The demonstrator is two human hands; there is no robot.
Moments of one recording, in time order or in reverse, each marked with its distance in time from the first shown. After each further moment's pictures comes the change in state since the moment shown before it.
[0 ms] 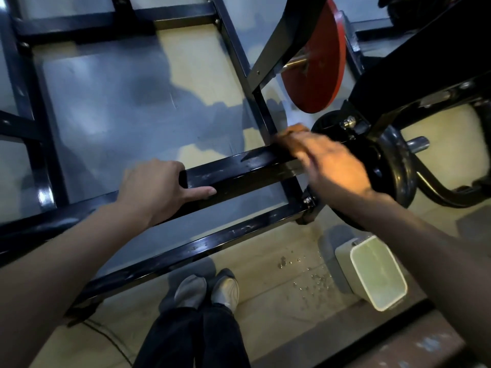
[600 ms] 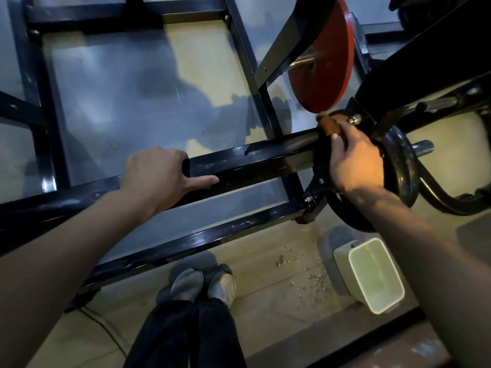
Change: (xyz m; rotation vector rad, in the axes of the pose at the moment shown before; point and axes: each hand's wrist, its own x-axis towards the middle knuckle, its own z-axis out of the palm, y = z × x) left_hand -0.005 0.000 0.005 -0.009 0.051 -0.012; right_hand 0.002 0.006 -0.007 0.135 0.170 0.457
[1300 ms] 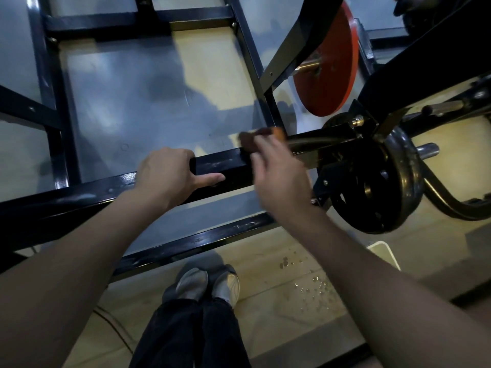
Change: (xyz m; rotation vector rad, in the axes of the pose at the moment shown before) left_hand 0.000 0.000 0.005 -0.094 0.001 -0.024; right_hand -0.069 -0.094 0.046 0.061 -0.131 -0.232
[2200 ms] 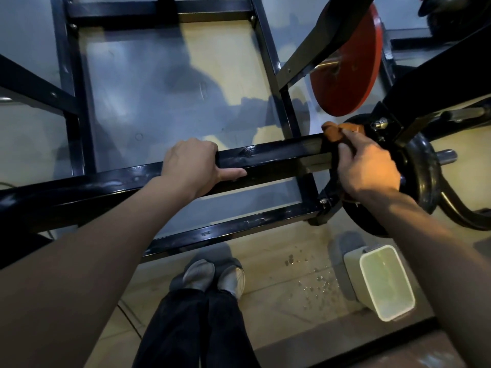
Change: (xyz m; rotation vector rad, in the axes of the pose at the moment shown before) left_hand -0.003 0.005 -0.012 0.008 -0.048 -0.009; right_hand 0.029 0.068 -0.058 -0.176 -0.017 0.267
